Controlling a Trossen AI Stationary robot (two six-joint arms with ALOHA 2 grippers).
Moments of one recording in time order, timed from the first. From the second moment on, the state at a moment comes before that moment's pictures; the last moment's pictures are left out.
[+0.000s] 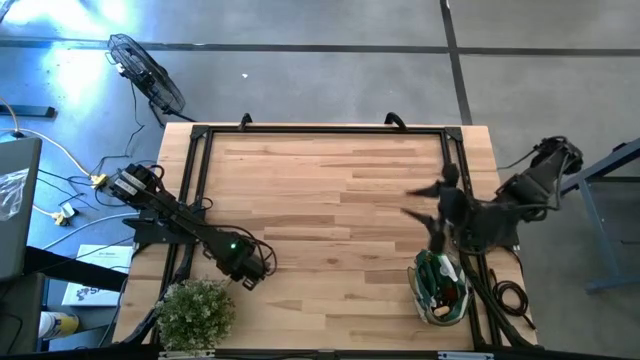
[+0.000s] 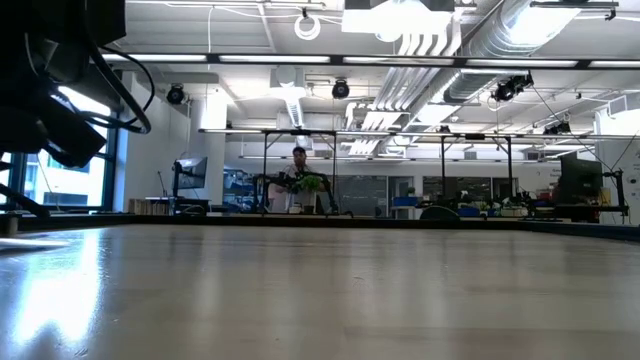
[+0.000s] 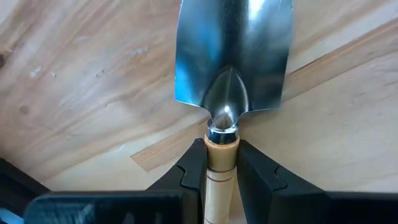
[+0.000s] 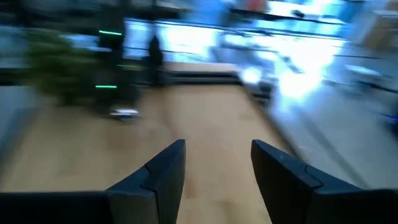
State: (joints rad) left arm -0.52 1.59 0.84 -0.83 0.19 -1.50; right arm 0.67 1.03 1.27 -0.83 0.91 0.33
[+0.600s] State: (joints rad) left arm -0.52 1.58 0.97 -0.94 0.02 -1.47; right arm 0.45 0.77 0.57 0.40 -0.24 0.03
